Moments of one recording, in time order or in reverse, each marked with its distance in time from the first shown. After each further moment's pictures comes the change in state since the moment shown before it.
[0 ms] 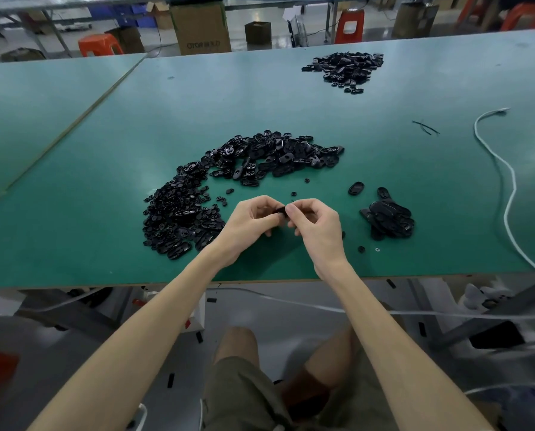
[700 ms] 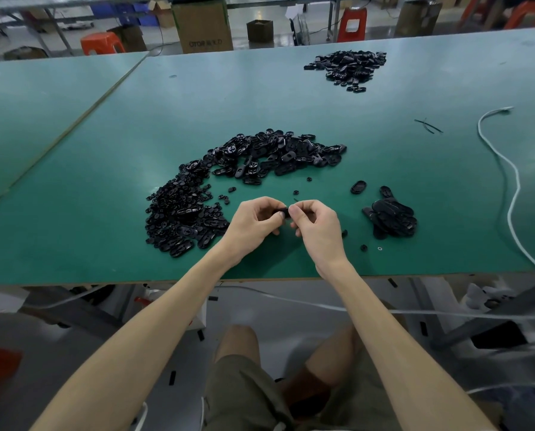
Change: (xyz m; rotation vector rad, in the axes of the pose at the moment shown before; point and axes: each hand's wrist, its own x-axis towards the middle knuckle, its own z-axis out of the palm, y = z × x) left_hand -0.004 -0.001 0.006 0.104 0.085 0.043; right_hand 0.000 0.001 0.002 -0.119 -0.011 0.021
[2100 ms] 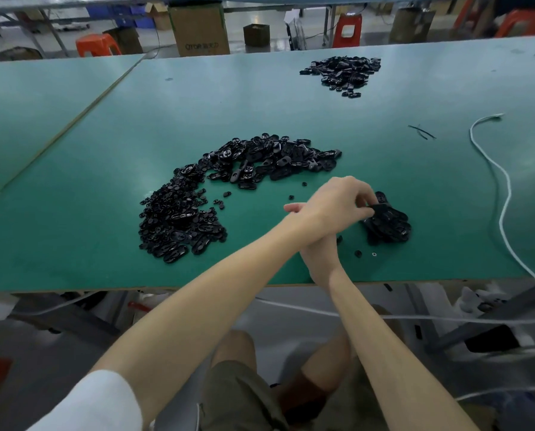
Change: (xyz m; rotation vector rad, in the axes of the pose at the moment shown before) left_hand 0.055 0.091 0.097 0.522 -0.276 0.297; right_hand -0.009 -0.004 -0.007 0.023 -0.087 -0.082
